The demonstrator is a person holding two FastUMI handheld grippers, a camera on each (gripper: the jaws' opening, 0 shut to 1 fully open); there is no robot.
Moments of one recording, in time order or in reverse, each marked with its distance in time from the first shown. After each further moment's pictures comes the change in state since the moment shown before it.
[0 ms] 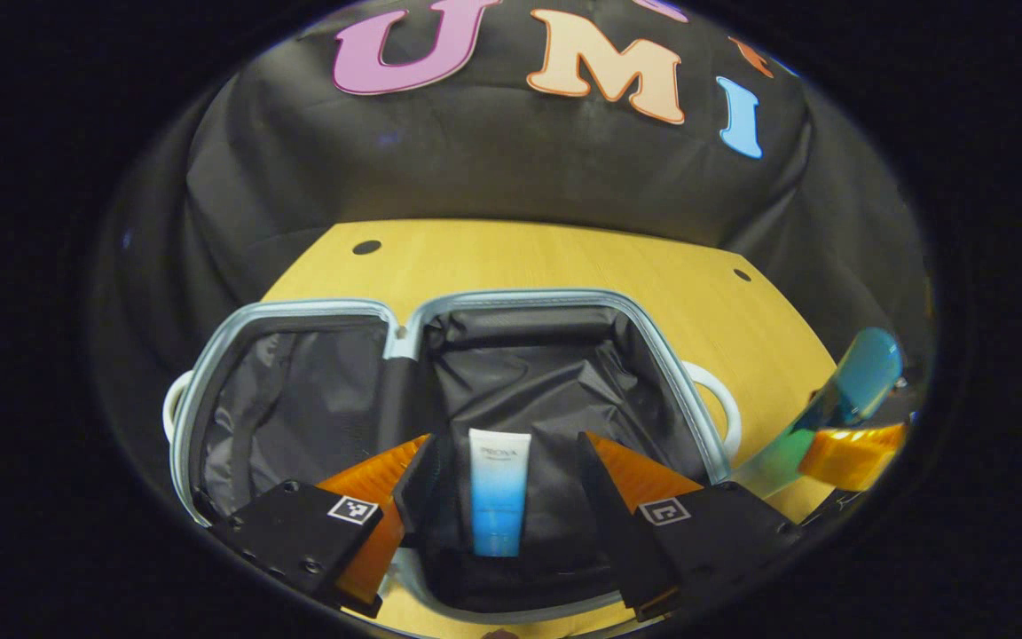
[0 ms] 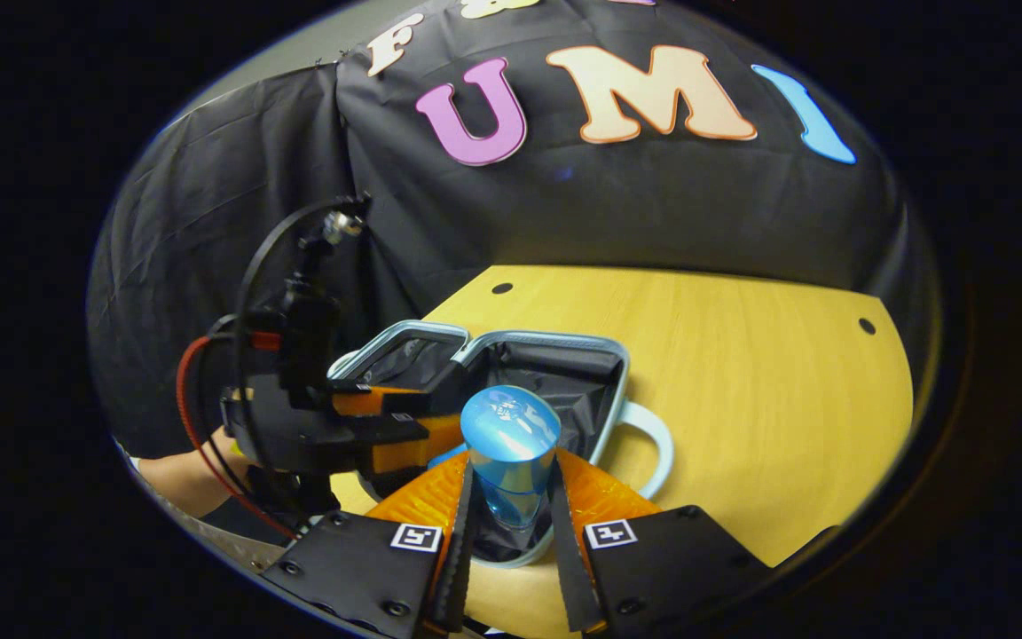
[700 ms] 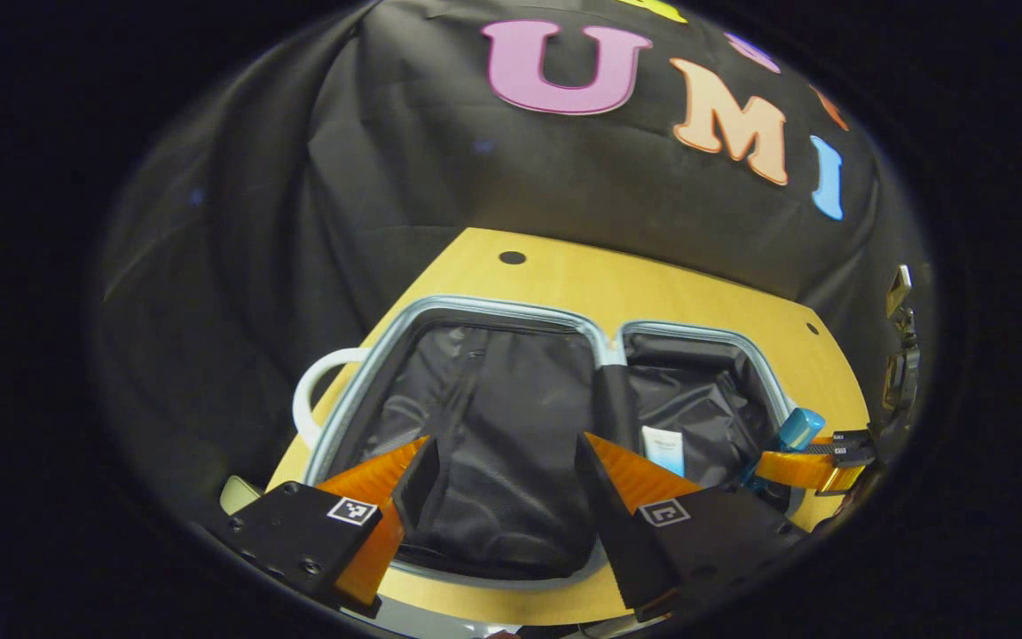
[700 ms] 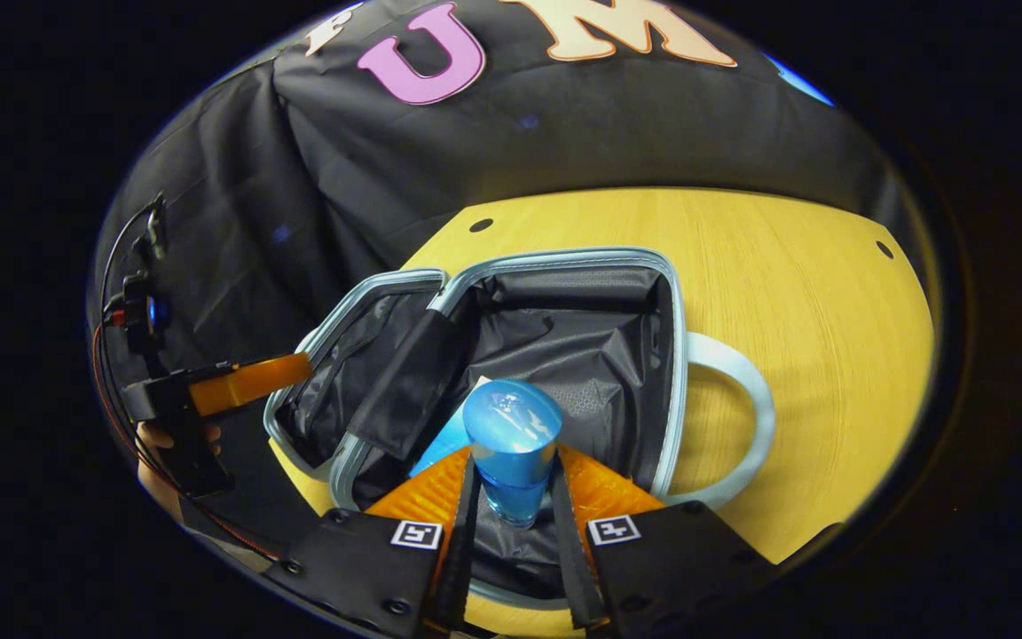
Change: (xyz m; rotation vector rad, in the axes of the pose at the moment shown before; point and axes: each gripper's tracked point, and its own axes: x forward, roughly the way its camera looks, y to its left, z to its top) left arm -0.064 0.163 -0.012 -0.169 -0.037 0.226; right arm 0.075 0.003 -0.039 0.137 0.154 -0.075
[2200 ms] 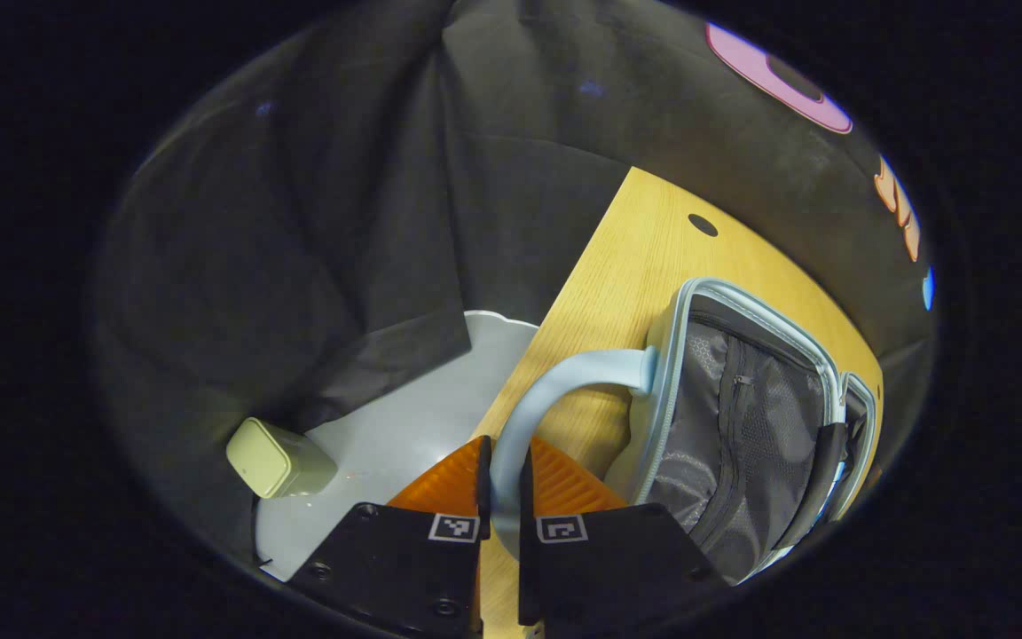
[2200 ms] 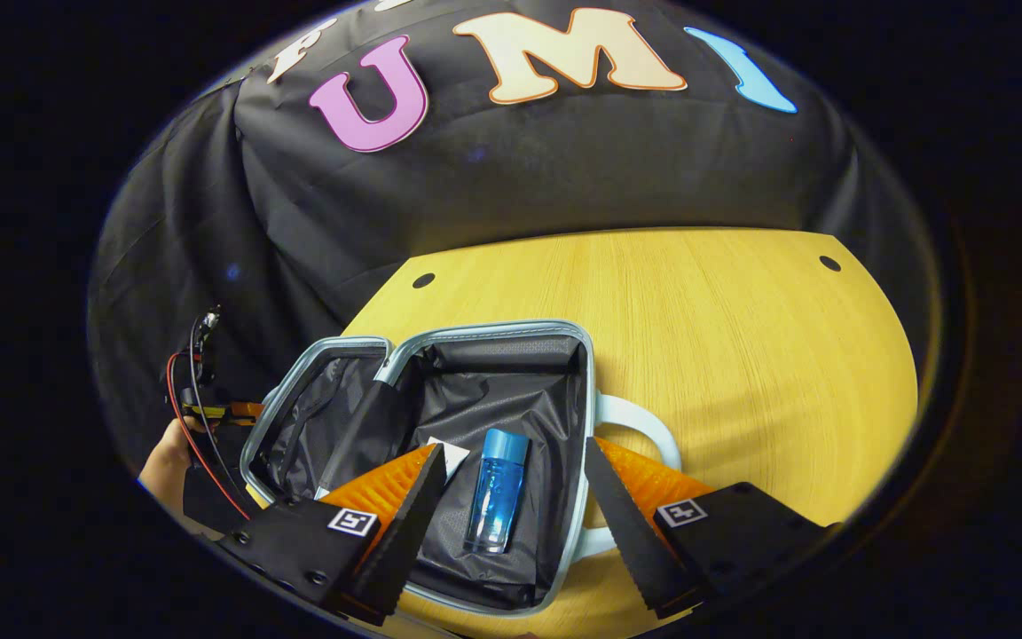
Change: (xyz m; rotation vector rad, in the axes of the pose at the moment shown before) left arm 0.093 0.175 -0.008 -0.214 0.214 0.134; right arm -0.031 -0.038 0.058 0.043 -0.162 -0.146
